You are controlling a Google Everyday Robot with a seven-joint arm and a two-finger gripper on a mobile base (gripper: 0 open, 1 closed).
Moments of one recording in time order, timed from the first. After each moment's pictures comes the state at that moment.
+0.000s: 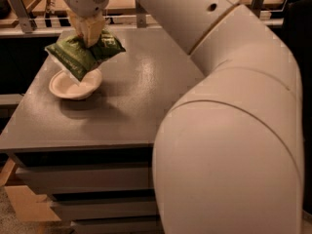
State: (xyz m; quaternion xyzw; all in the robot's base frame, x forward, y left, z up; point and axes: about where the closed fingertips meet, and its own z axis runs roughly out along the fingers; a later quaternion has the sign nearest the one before) arm 0.618 0.156 0.985 -0.94 0.31 -0.07 0.14
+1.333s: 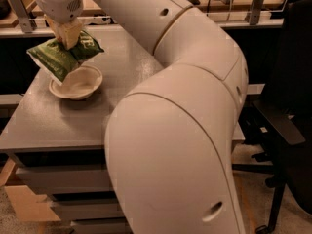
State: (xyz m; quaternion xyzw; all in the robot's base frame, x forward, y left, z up) arm 0.645 0.221 0.966 -0.94 0.28 -0.09 0.15
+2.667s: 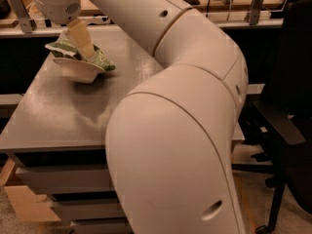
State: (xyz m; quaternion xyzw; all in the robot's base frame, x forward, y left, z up) arm 0.655 0.234 0.963 -0.94 0.28 -0.10 0.18
